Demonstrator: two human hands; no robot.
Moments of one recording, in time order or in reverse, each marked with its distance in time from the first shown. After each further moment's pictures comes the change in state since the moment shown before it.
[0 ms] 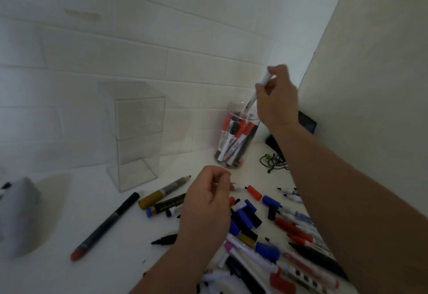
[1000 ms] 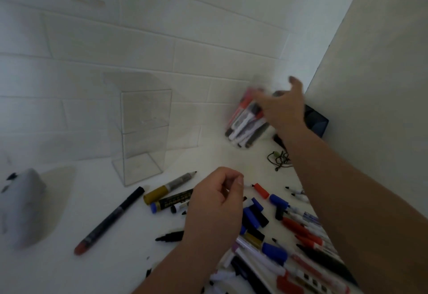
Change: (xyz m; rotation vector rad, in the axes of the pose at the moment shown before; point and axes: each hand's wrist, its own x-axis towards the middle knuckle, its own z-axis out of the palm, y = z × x) left_hand 0.001 -0.007 0.002 0.061 0.005 0.046; right_hand -0.006 0.022 0.019 0.139 -0.163 0.368
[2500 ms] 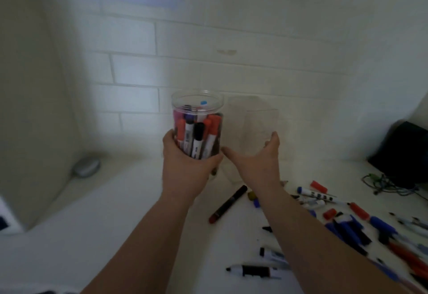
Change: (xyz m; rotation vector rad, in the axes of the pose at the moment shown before) left_hand 0.004 0.005 -0.222 0.100 0.568 -0.001; right_hand -0.207 -0.091 0.158 0.228 -0.312 0.076
